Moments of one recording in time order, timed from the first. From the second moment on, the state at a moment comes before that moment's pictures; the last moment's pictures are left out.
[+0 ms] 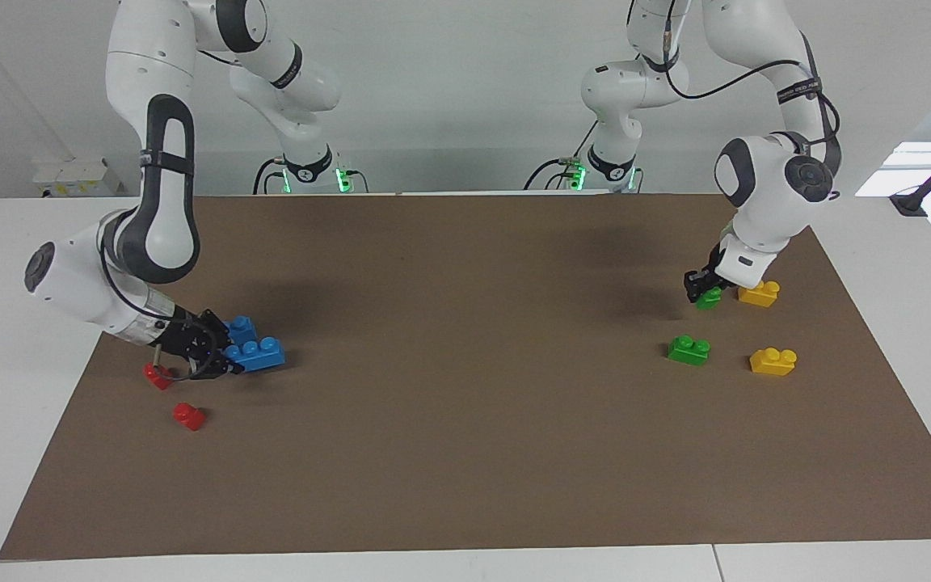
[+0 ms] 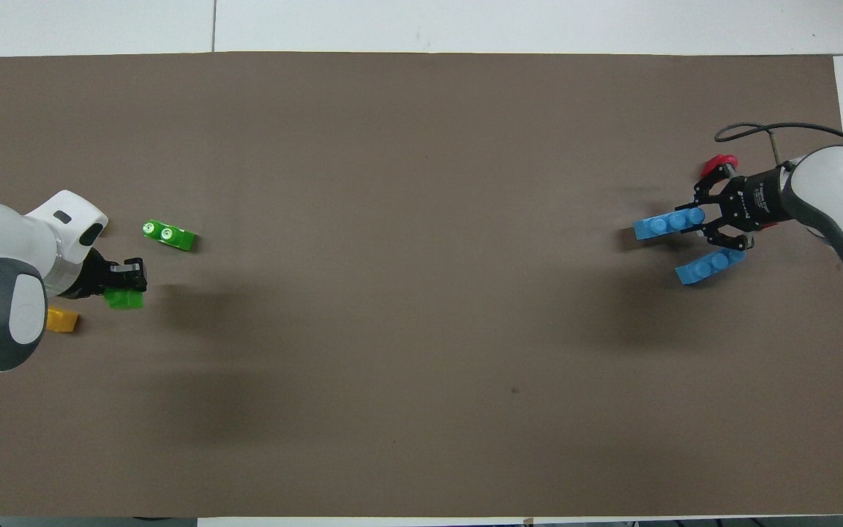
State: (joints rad) left arm 0.07 0.04 -0.06 -2.20 0.00 2.17 -0.09; right arm -0.19 0.42 -0.01 -1.81 0.49 2.06 0.88
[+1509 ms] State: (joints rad) left arm 0.00 -0.03 -0.07 -2.06 0.00 1.99 -0.09; right arm -0.18 0.36 0.00 -1.70 0.37 2.03 0.87
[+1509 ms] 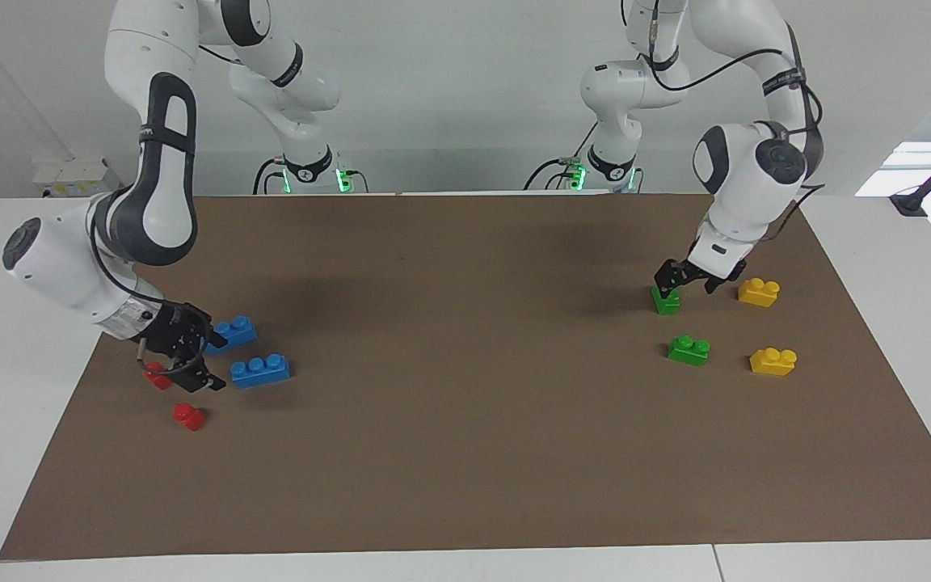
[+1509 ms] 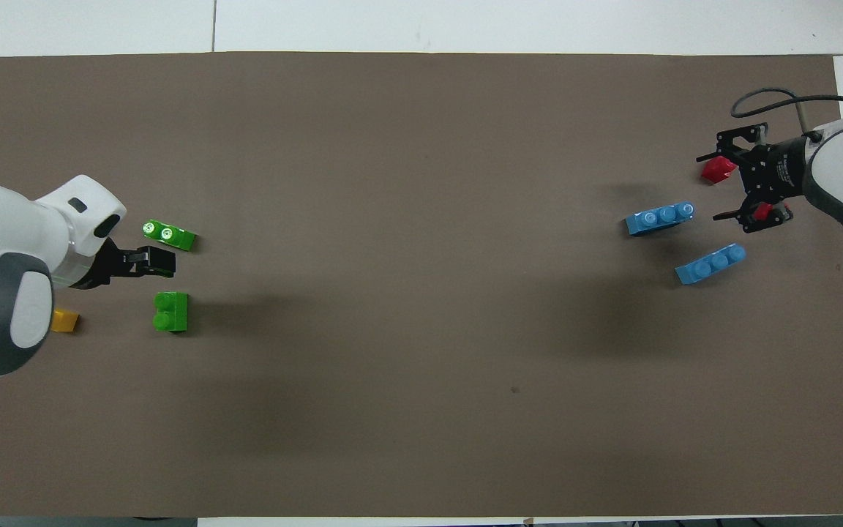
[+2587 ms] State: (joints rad) left arm 0.01 -0.06 -0.06 -1.65 0.00 1.59 -0.14; right arm -0.02 0.00 0.02 -1.61 0.07 1.64 0.07
